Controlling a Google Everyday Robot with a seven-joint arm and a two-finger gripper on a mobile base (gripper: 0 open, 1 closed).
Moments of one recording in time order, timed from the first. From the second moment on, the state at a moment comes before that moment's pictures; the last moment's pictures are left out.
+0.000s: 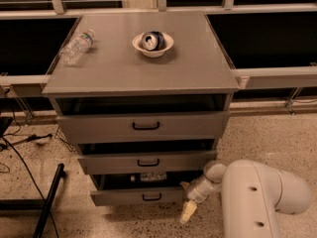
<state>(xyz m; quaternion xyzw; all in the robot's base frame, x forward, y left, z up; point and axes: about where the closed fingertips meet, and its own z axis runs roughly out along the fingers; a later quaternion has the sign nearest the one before) 0.554 -0.121 0.207 -0.62 0.72 0.27 0.15</state>
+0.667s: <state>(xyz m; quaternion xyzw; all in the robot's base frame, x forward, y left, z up) 0.537 -0.133 0.211 -0.61 0.73 0.28 0.13</state>
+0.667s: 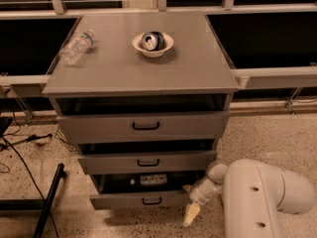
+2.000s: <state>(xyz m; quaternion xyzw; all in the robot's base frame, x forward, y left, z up) 0.499 -0.150 0.225 -0.59 0.74 0.31 0.08</state>
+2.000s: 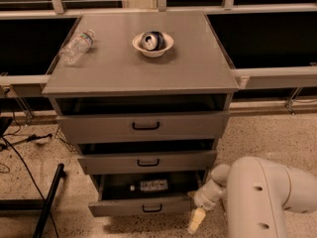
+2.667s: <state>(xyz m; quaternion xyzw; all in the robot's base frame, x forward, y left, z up) 0.468 -0.156 0.231 -0.57 0.75 0.33 0.05</state>
